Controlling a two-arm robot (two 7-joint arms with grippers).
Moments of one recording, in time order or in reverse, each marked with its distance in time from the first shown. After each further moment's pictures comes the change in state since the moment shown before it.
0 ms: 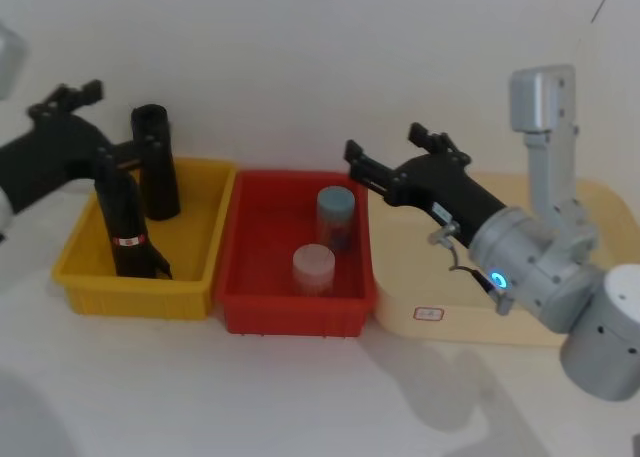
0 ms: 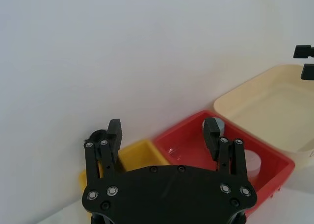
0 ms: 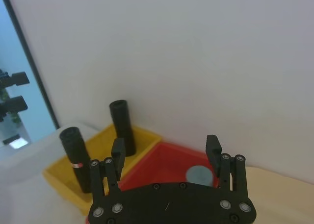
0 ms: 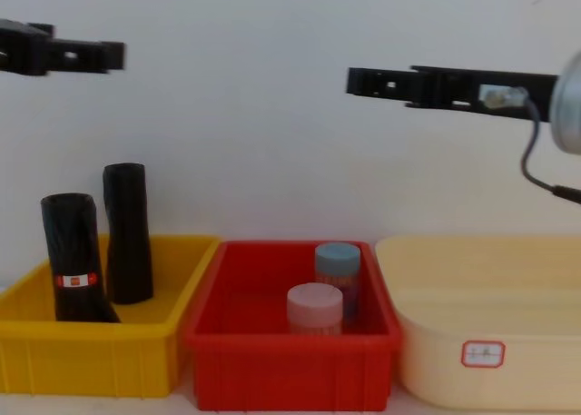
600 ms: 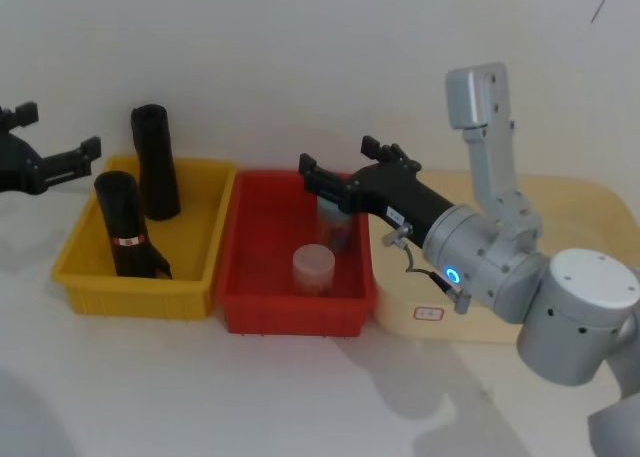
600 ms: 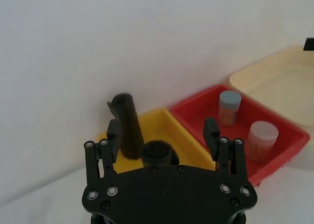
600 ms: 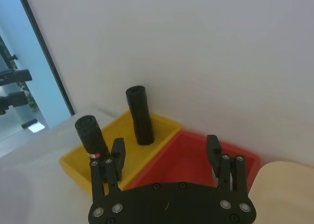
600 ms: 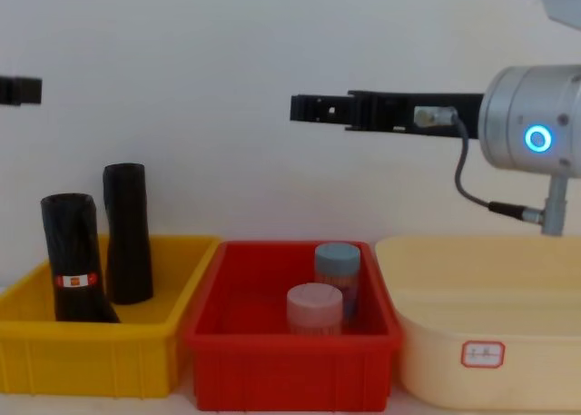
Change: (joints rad) left arm 0.040 0.093 -0.101 0.078 -0.105 0.044 -0.091; right arm 0.070 -0.046 -0.071 0.075 0.008 0.066 -0.001
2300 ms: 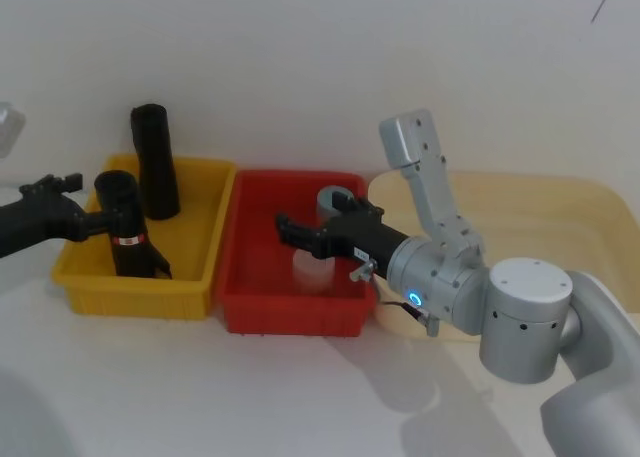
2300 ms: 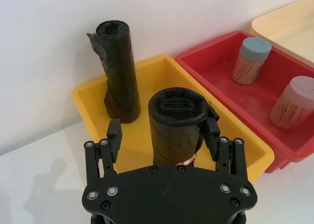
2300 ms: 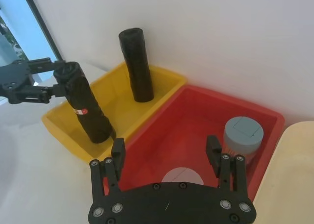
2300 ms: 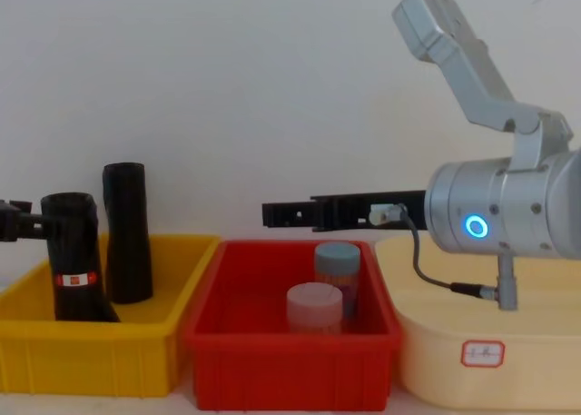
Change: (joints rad) left arm -0.254 -0.091 0.253 0.450 0.065 -0.070 -0.120; right arm 0.070 -0.045 -0.060 0.203 -0.064 0.050 0.042
